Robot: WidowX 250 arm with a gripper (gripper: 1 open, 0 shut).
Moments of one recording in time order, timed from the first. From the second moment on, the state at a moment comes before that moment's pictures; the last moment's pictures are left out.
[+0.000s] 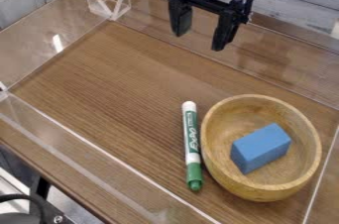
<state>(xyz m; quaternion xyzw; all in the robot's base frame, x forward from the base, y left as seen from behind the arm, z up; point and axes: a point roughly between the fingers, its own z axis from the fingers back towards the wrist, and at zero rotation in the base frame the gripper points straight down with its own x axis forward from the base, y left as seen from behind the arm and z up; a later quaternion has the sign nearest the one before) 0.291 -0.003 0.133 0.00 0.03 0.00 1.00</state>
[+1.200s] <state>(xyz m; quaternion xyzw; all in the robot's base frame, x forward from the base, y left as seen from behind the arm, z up) 0.255 -0.085 0.096 0.00 0.06 -0.17 0.98</state>
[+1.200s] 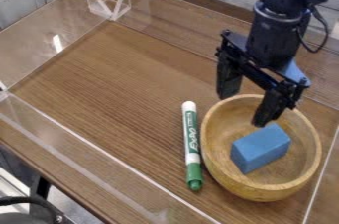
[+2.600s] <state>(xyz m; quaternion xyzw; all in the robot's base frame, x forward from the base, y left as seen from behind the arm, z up) 0.241 -0.124 0.080 0.00 0.00 -0.19 0.98</state>
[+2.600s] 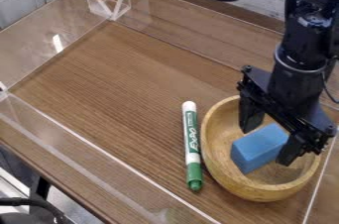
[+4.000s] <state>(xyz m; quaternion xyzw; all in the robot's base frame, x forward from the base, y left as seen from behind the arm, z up) 0.242 -0.121 0.081 -0.01 -0.04 -0.19 0.98</state>
